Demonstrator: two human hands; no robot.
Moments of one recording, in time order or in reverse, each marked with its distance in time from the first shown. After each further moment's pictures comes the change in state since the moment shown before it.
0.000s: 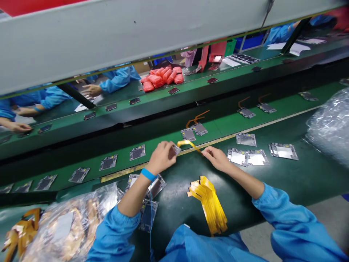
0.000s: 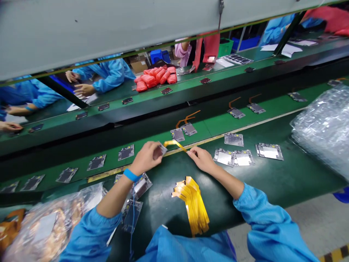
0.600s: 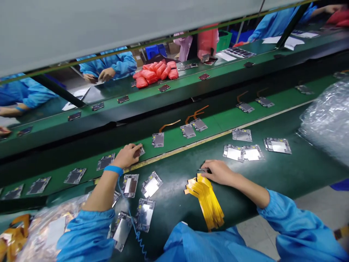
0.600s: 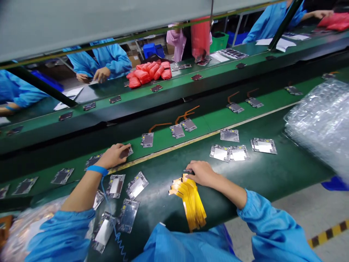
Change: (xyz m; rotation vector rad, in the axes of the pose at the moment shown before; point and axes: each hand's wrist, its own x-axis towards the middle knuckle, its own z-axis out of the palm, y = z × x) left_hand -0.034 -0.155 -0.015 0.312 -0.396 -0.217; right_hand -0.049 -0.012 0.000 -0.323 -0.350 -0.012
